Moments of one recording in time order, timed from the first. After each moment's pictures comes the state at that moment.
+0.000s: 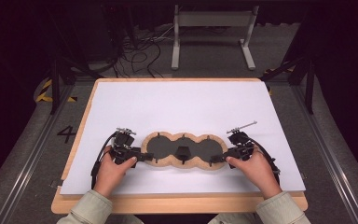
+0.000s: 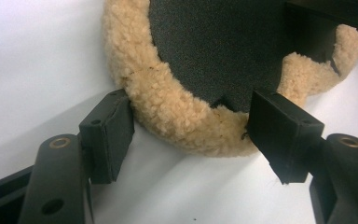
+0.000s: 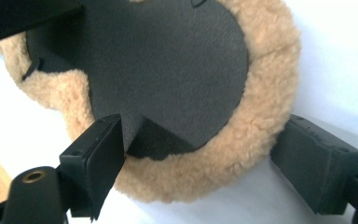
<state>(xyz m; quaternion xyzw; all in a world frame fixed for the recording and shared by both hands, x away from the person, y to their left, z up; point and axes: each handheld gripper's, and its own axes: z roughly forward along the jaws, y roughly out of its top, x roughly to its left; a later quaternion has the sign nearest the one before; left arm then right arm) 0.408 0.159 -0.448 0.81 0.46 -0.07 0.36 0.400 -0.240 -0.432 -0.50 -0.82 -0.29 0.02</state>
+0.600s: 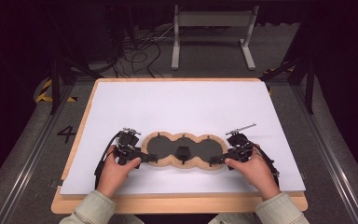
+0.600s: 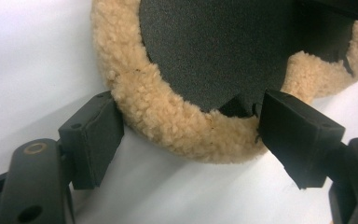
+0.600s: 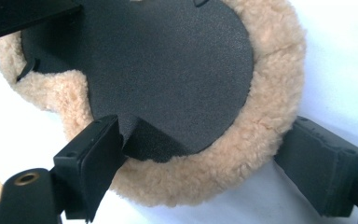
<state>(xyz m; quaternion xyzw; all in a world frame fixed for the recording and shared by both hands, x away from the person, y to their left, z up) 0.407 0.146 -0.445 0.82 0.47 -0.05 0.33 0.394 -0.235 -0.434 -0.51 -0.81 -0.29 0.00</state>
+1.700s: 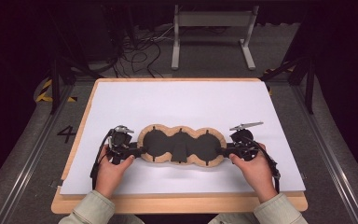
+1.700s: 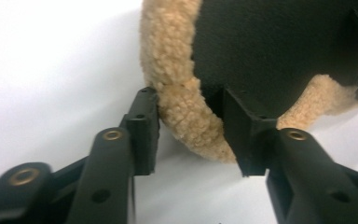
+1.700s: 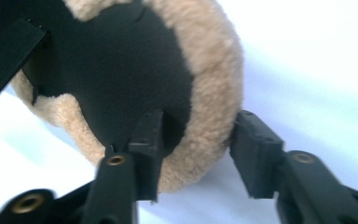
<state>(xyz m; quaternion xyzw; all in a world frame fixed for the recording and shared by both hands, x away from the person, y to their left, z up) 0.393 0.159 -0.425 0.80 0.48 0.08 0.35 0.381 -0.234 -0.401 -0.51 -0.79 -0.31 -0.09</state>
